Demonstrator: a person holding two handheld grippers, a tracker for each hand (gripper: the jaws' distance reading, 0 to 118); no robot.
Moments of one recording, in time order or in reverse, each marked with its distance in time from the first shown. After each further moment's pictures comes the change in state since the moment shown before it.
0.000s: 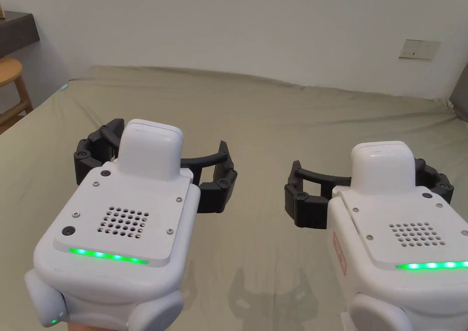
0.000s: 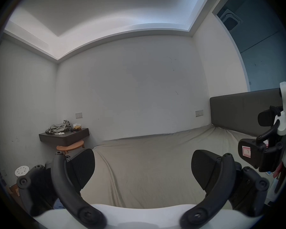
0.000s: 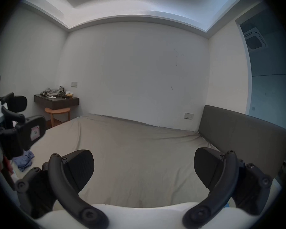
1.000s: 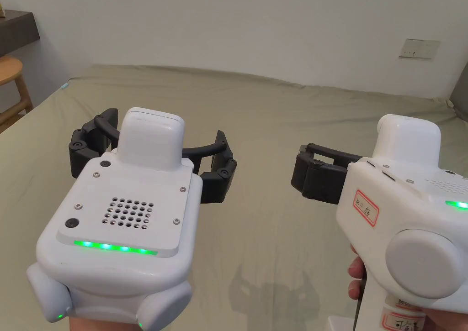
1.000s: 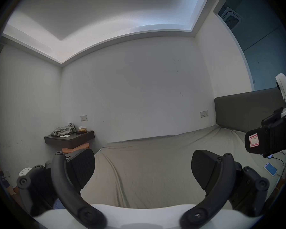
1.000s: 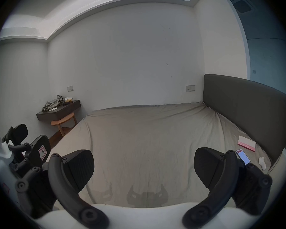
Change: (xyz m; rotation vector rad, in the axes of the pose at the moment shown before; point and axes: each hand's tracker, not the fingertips) left arm 0.004 0.010 0.002 0.011 0.052 -0.021; right arm 0.022 0.031 0.006 -0.198 0.045 -0.263
